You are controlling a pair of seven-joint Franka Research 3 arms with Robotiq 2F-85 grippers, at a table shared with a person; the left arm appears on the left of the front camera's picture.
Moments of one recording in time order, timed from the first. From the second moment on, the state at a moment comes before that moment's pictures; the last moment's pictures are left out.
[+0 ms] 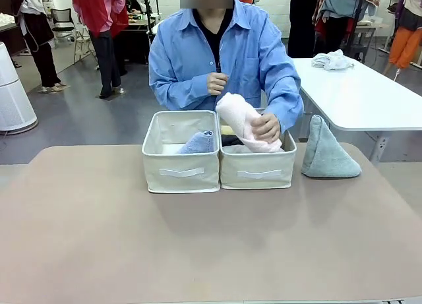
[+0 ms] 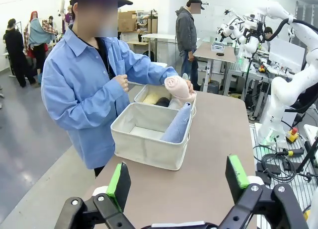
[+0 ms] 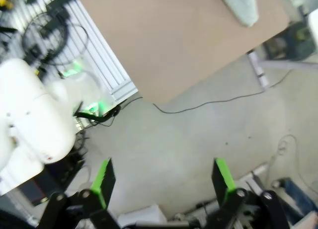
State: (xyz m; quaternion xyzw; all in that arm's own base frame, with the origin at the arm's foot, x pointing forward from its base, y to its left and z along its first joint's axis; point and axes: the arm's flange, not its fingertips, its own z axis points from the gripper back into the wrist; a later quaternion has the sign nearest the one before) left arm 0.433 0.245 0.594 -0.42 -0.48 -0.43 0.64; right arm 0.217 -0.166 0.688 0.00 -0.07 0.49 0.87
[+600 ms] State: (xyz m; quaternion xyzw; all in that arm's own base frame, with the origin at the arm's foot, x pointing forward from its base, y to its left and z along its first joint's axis) left arm 0.433 0.245 0.594 -0.42 -0.48 -0.44 0.64; right arm 0.376 -0.059 0.657 -0.09 -0.04 0.41 0.90
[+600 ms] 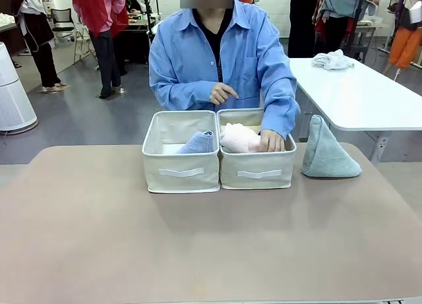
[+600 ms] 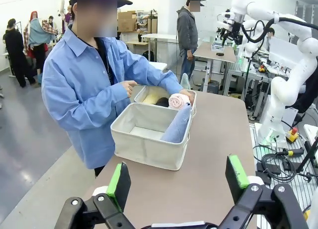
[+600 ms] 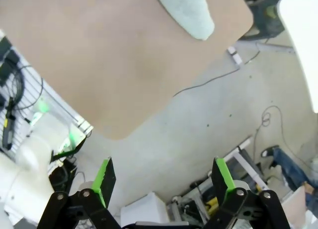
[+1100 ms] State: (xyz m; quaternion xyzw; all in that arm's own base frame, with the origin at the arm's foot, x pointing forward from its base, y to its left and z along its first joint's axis) left arm 0.433 0.245 0.594 -0.42 -0.48 -0.43 0.64; right arm 0.387 -0.055 0.650 -0.09 -0.03 0.41 0.91
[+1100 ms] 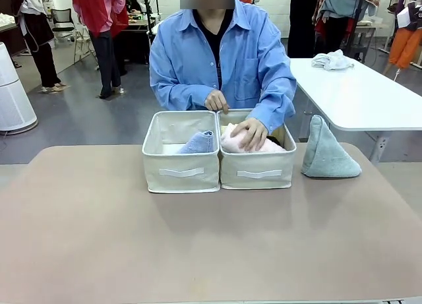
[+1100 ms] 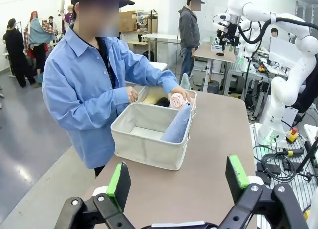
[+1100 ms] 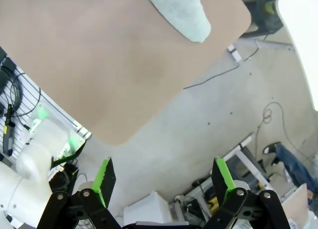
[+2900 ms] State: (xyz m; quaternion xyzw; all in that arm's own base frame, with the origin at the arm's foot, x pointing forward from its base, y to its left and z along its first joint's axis) left arm 0.433 0.245 0.595 -0.42 -0.48 -0.43 0.64; right arm 0.491 0.015 0.643 -0.03 -0.25 0.61 0.75
